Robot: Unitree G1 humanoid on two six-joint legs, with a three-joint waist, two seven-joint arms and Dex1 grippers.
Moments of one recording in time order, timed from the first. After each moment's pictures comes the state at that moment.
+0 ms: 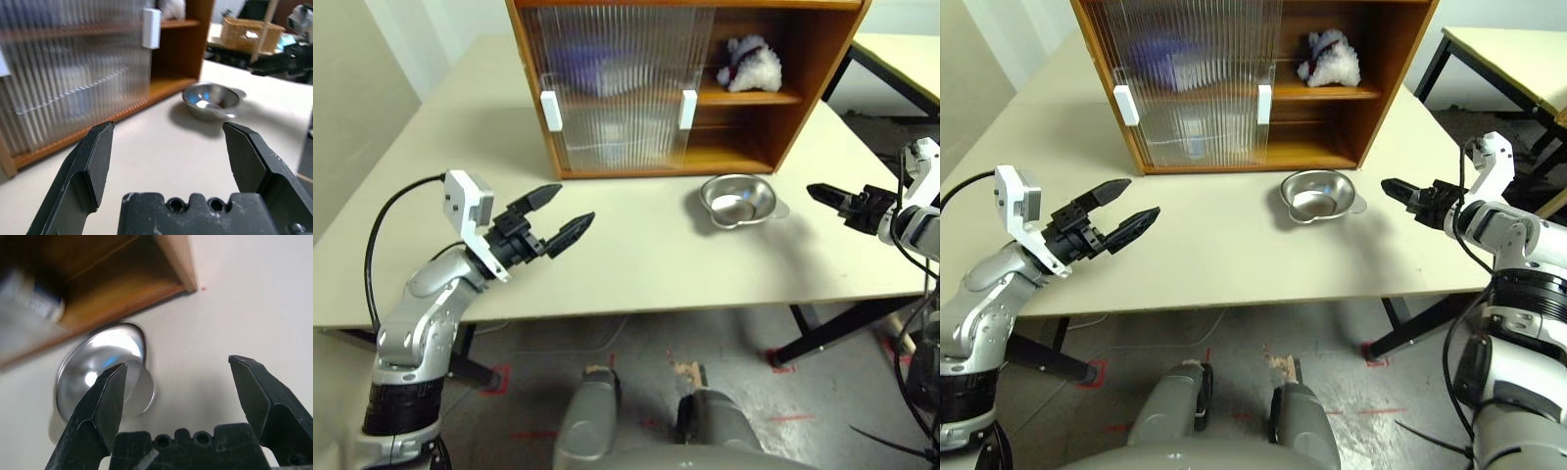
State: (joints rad) left arm -0.13 0.55 0.17 -0.30 -0.59 0.40 -0.77; right arm -0.59 -0.60 -0.54 0.48 0.40 0.92 0.62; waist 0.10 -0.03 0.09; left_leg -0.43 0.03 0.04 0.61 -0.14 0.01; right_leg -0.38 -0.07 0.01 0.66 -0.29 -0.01
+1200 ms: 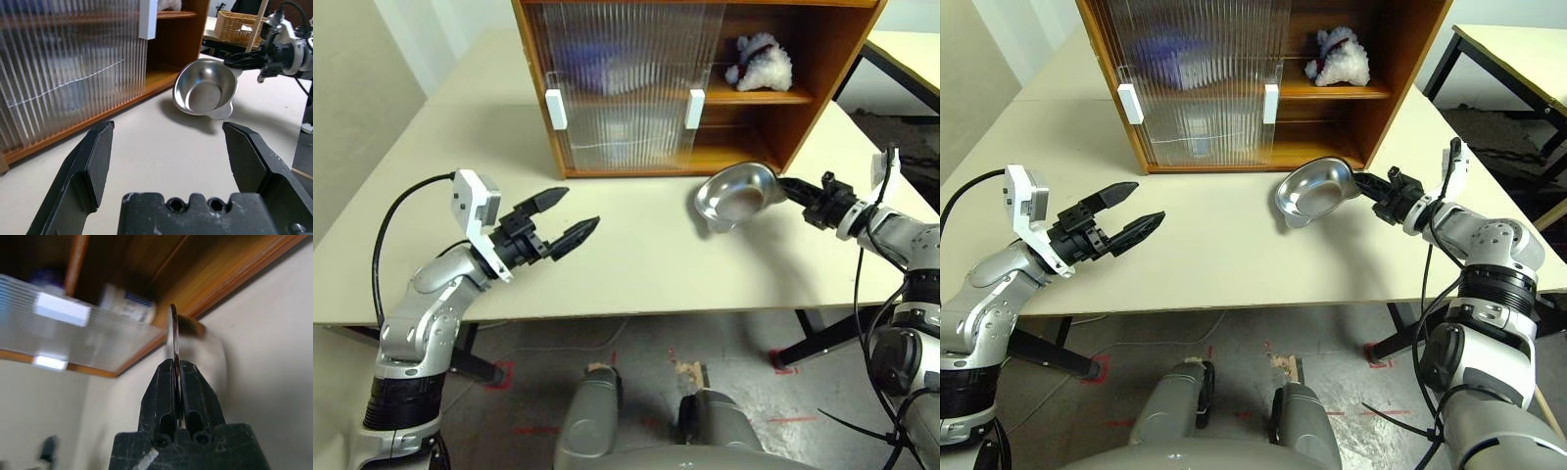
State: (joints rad) left arm -0.15 0.54 0.16 -0.26 -0.59 0.39 -0.78; right arm -0.64 -0.50 -0.62 0.53 0.76 1.12 0.53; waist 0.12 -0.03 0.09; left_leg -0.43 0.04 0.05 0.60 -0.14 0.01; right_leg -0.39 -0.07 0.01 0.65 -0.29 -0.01
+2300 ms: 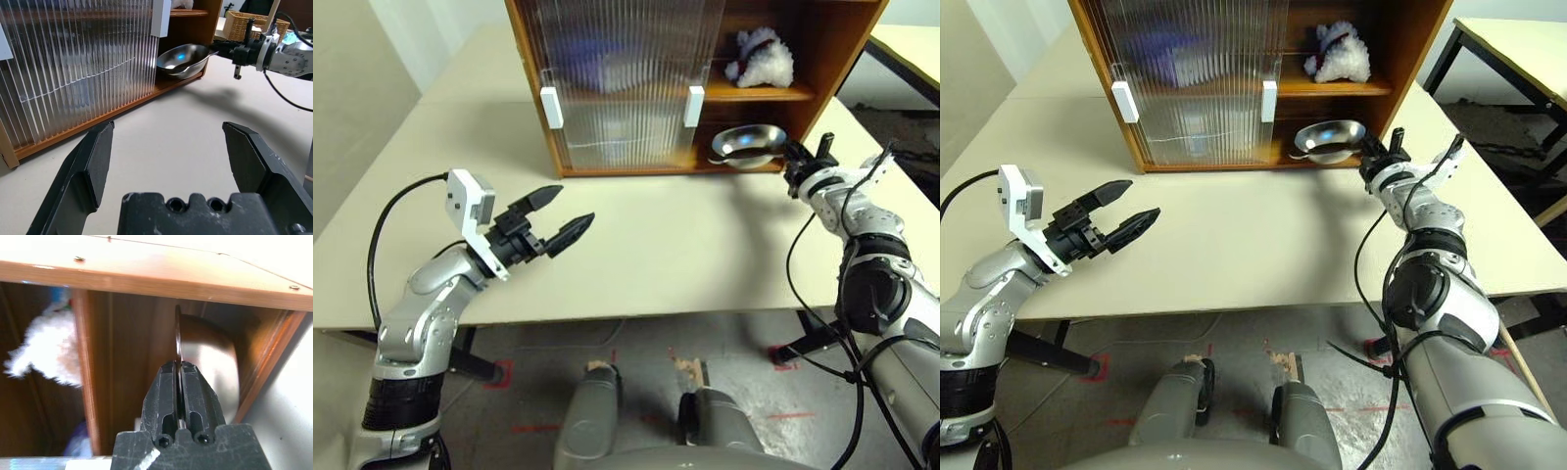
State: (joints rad) left arm -0.14 0.54 0.18 -0.27 -0.59 0.38 -0.75; right arm -0.99 -0.36 -0.84 1.15 0.84 0.42 0.29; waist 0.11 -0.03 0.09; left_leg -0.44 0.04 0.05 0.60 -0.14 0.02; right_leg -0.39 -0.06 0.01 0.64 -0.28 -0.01
